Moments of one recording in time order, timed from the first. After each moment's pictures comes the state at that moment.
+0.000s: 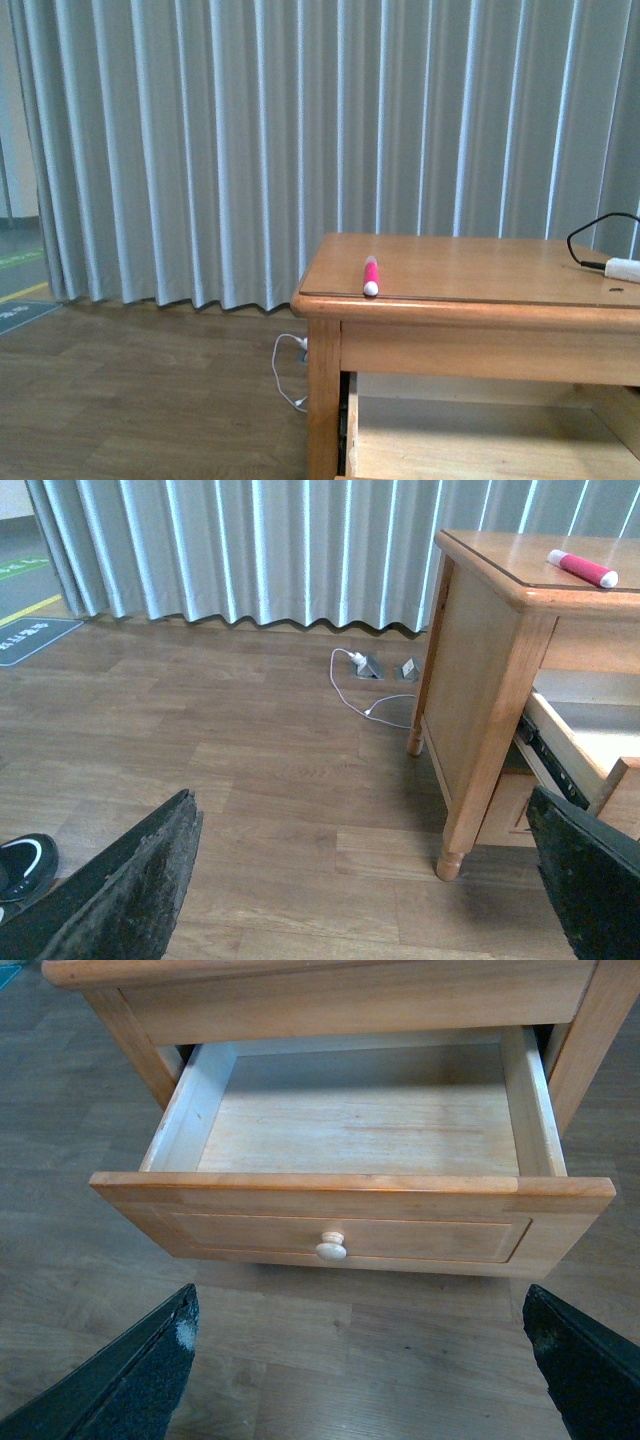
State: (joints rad) left arm 0.00 0.00 0.02 0.00 0.00 0.00; right arm -0.02 0.63 0.50 -0.33 -0.14 0.10
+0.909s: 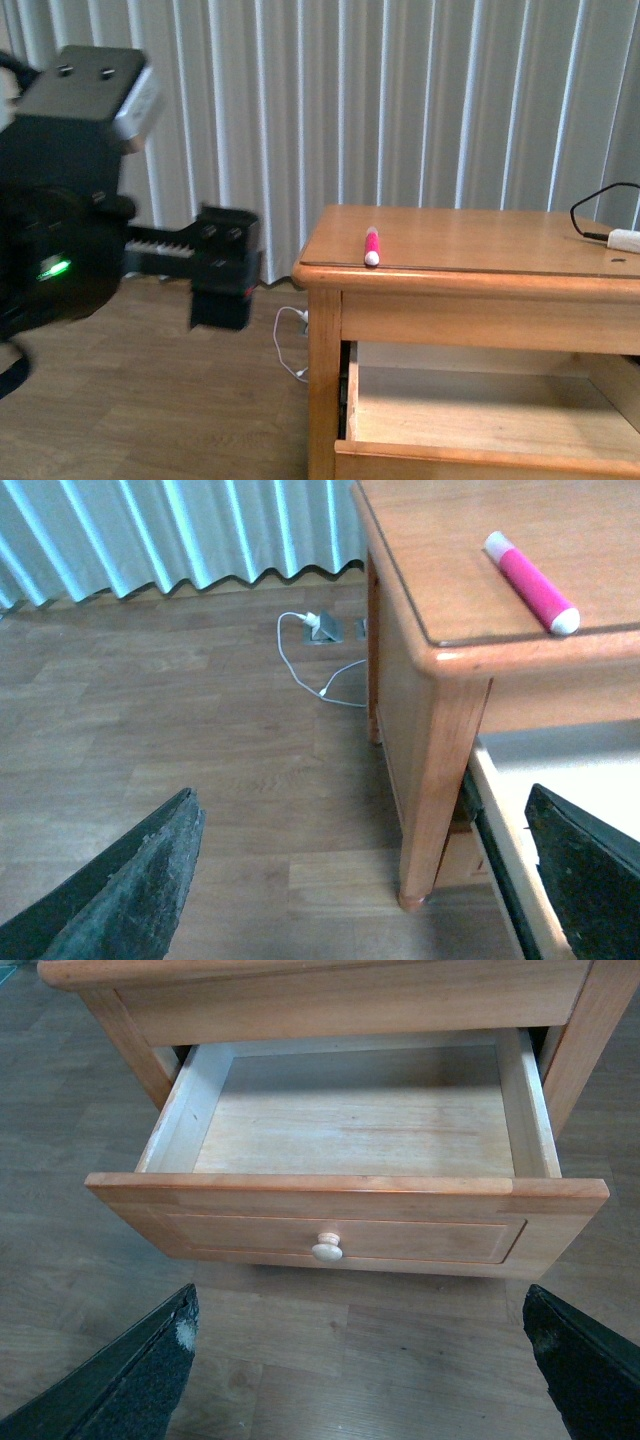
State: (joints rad) left arm -0.45 1.44 0.80 0.49 -0.36 0.04; right arm -0.01 0.63 0.50 -0.33 -0.13 0.09
